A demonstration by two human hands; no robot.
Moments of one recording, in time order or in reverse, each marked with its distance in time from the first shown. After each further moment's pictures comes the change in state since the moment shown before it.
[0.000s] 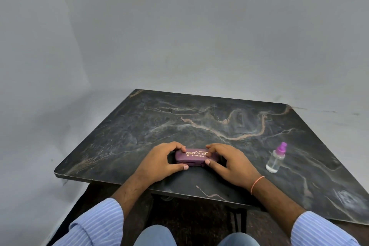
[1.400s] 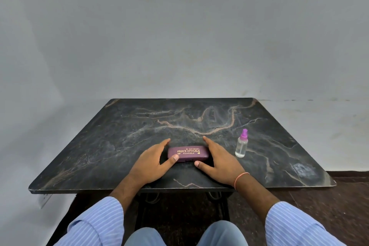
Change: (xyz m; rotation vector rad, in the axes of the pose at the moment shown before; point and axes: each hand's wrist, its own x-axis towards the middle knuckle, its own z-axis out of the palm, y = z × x) left_hand 0.009 0.035 0.037 0.165 -0.135 -0.071; right_hand -0.057 0.007 -0.021 -0.091 -0.049 0.360
